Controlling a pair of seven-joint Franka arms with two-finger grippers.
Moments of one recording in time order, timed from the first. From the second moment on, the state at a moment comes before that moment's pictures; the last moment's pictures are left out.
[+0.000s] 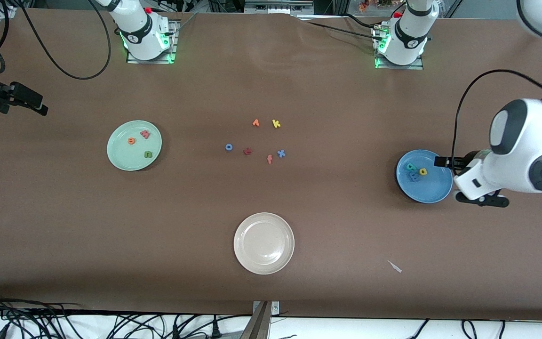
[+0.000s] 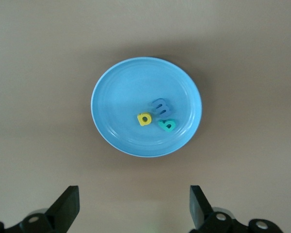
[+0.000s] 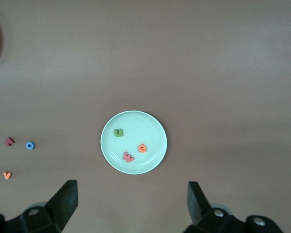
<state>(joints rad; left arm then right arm) 0.18 0.41 -0.23 -1.54 0.14 1.59 -0.02 0.00 -0.04 -0.07 -1.68 0.03 1.61 -0.01</state>
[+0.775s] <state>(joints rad) 0.04 0.05 -0.06 -1.56 0.00 1.55 -0.12 0.00 -0.03 -0.07 -1.68 0.03 1.61 -0.01</state>
